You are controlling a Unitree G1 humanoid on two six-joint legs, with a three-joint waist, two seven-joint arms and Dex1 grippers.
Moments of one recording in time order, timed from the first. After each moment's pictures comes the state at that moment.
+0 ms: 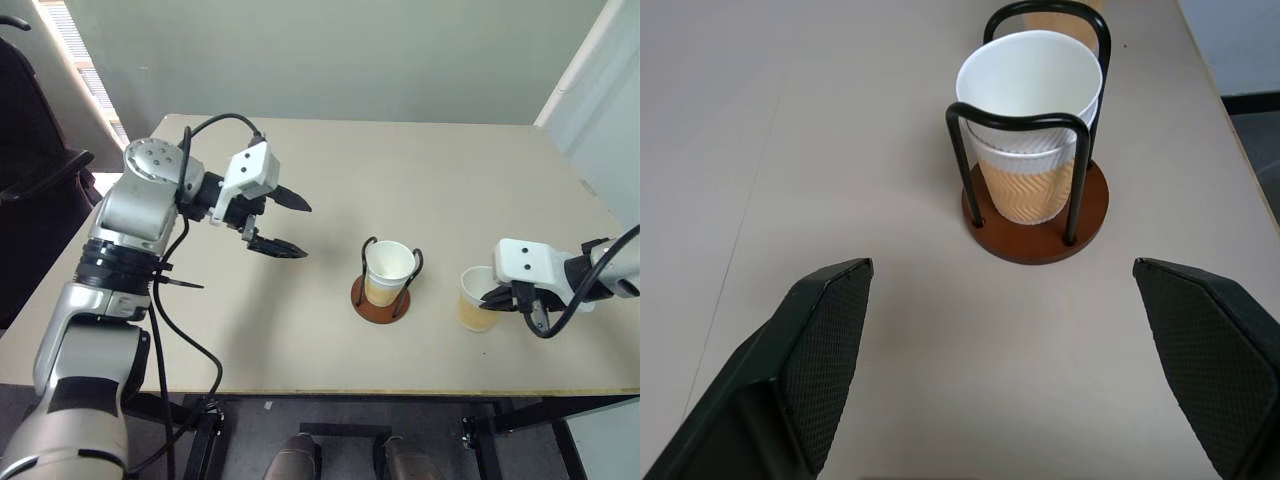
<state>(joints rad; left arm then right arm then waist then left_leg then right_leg) -1.05 0.76 -0.22 0.35 -0.20 0.31 -1.56 -0.47 -1.31 0.16 -0.40 0.27 0.67 1.29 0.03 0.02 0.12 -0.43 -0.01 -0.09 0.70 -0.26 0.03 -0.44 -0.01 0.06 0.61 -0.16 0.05</state>
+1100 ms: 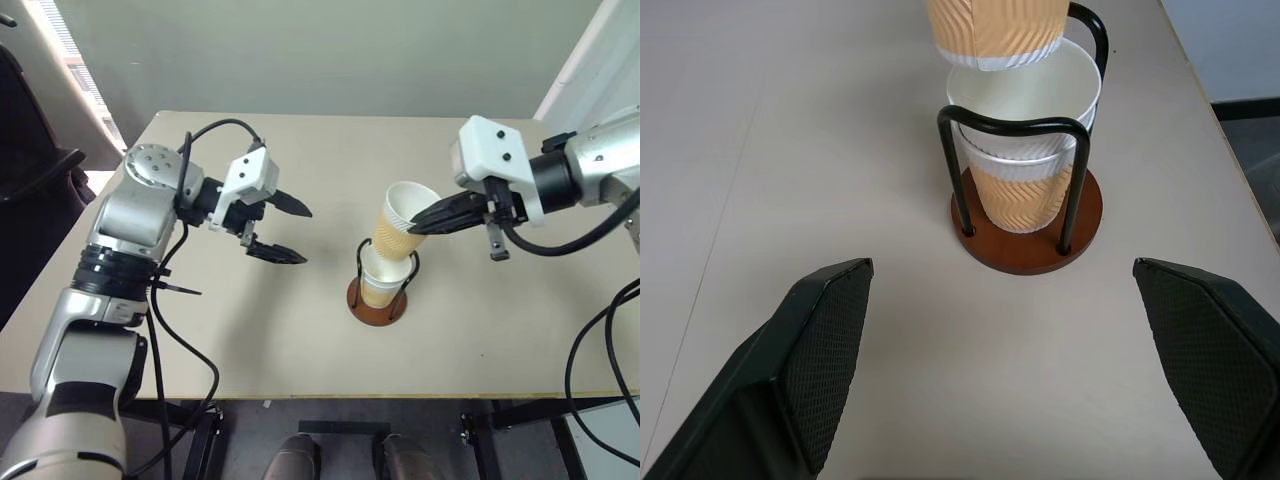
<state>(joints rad) -1.02 0.77 -0.22 0.31 -0.23 0.33 -1.57 -1.10 -1.01 0.27 -0.36 0.41 0.86 1.33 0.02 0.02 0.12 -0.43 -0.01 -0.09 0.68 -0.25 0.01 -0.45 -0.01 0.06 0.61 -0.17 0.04</state>
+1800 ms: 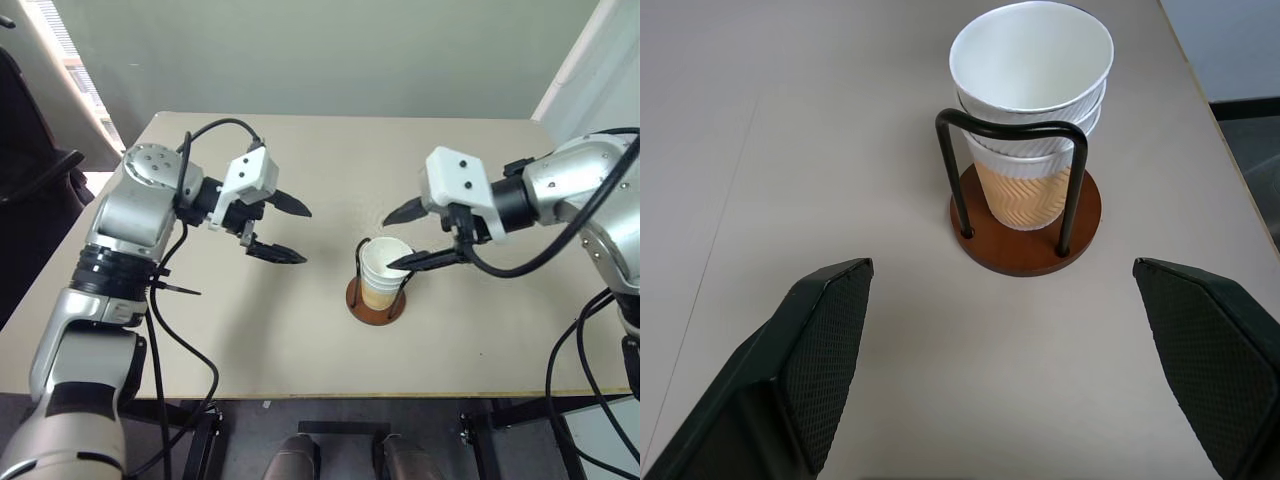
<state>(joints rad) -1.02 0.77 -0.22 0.31 -0.23 0.33 -1.57 -1.04 -0.92 0.30 -0.37 0.38 0.85 1.27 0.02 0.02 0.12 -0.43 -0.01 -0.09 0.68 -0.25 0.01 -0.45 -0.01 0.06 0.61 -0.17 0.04</state>
